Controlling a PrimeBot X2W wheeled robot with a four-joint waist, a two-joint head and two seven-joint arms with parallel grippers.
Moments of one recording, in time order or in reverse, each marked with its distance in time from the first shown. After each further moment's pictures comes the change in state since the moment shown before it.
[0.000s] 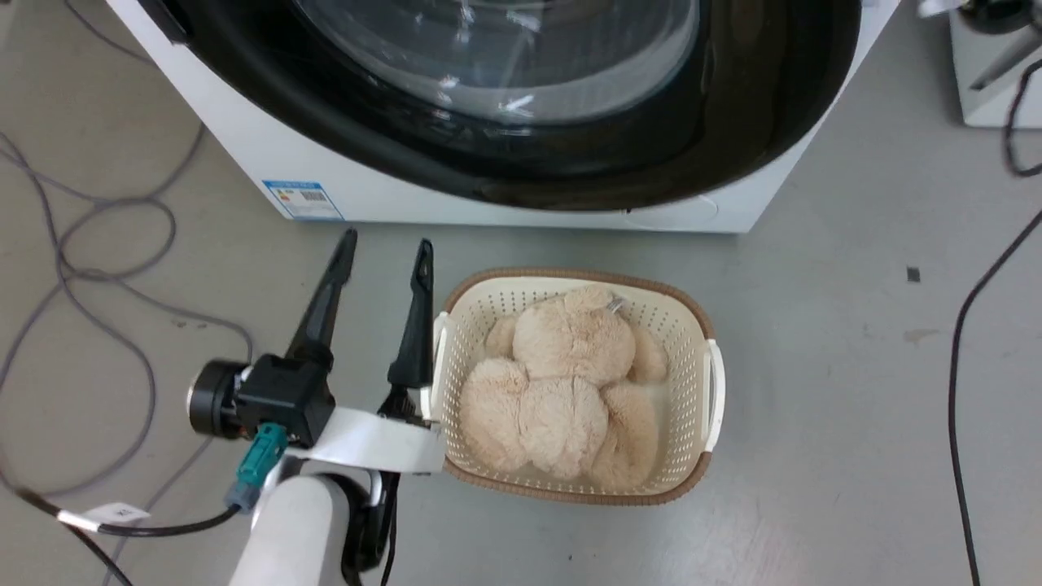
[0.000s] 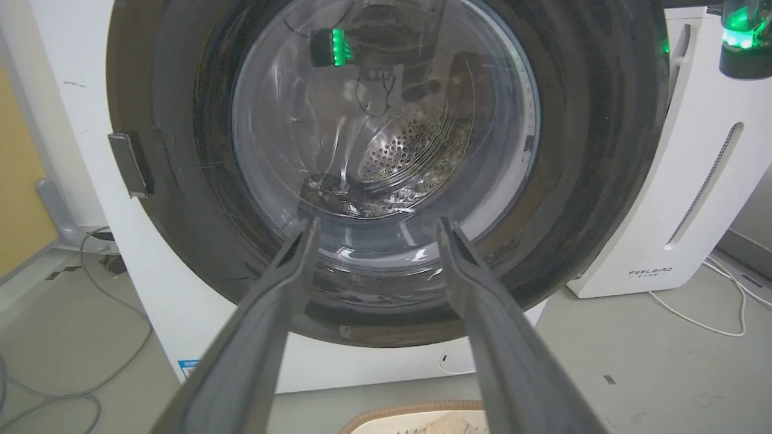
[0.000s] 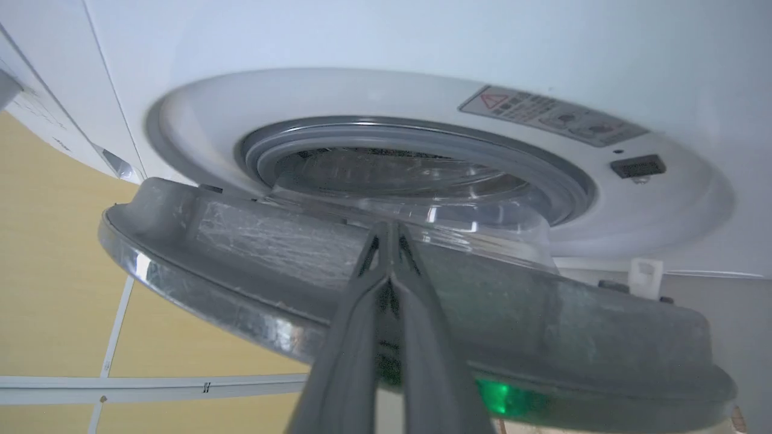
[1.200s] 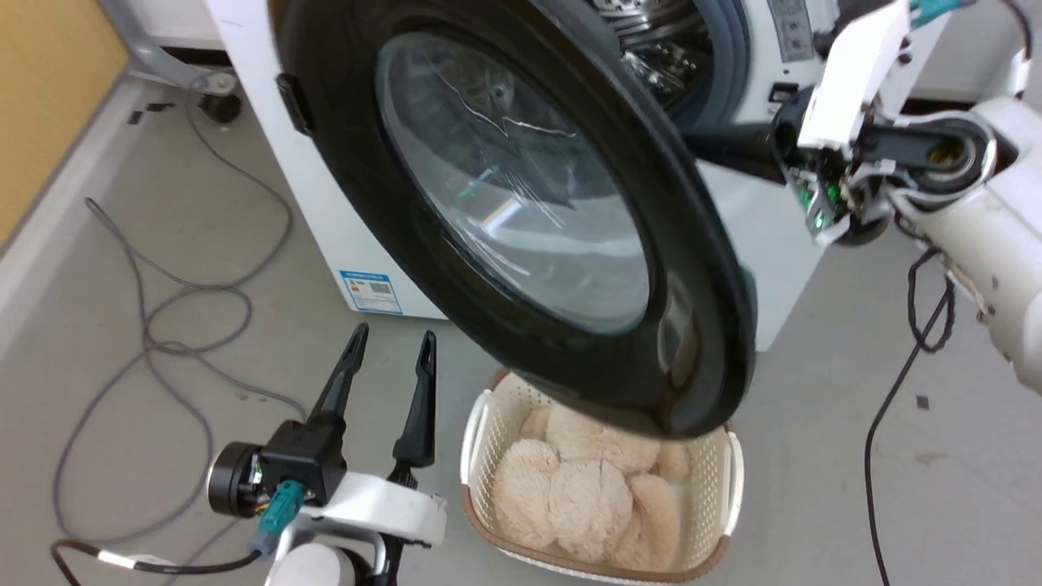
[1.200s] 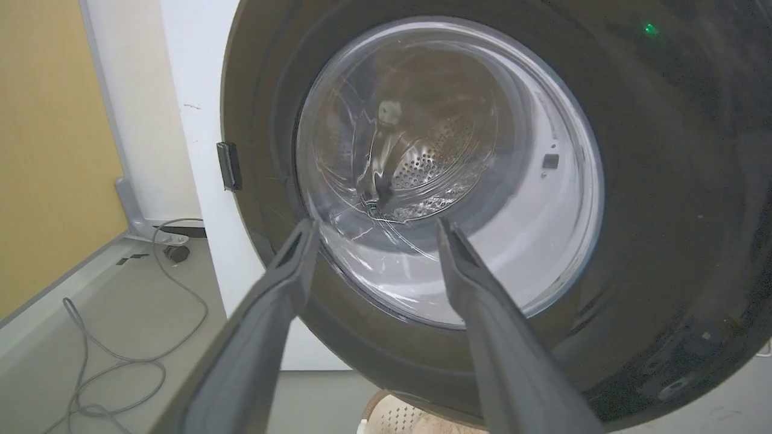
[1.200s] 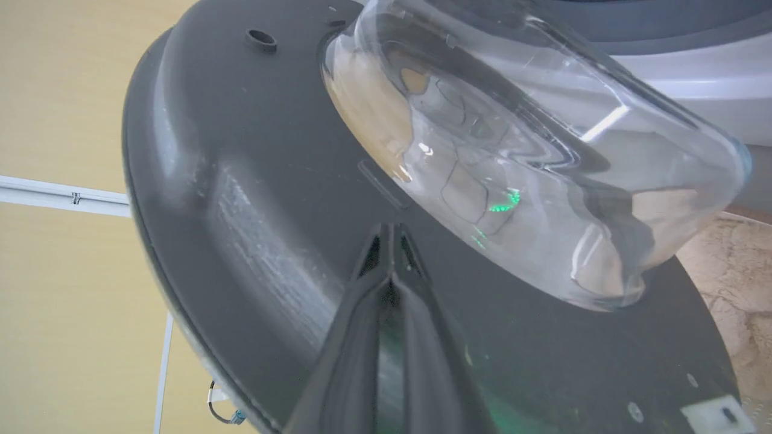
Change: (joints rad) left arm 0.132 0.000 -0.005 0.072 -0.016 0.007 0.000; right arm 0.331 -0.086 0.071 -0.339 0.155 0.000 0.145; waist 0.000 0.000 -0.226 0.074
